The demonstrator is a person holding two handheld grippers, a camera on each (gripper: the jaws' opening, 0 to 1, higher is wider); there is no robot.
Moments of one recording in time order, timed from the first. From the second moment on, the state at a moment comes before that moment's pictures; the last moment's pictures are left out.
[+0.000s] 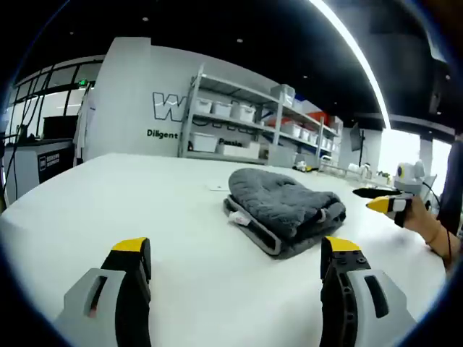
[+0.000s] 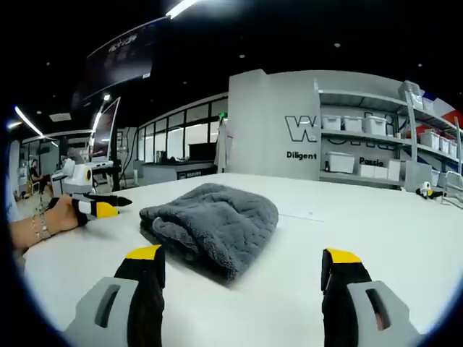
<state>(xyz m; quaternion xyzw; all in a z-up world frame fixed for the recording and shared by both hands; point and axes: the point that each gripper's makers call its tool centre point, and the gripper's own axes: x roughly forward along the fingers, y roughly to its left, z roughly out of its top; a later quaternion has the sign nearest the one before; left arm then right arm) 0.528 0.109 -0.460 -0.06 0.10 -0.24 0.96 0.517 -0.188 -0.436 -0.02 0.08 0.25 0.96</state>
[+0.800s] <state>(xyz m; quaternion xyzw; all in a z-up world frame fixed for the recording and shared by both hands) 0.523 0.107 -0.431 -0.05 0.05 -0.25 0.96 0.517 -0.188 -0.437 -0.03 0.08 0.26 0.96</state>
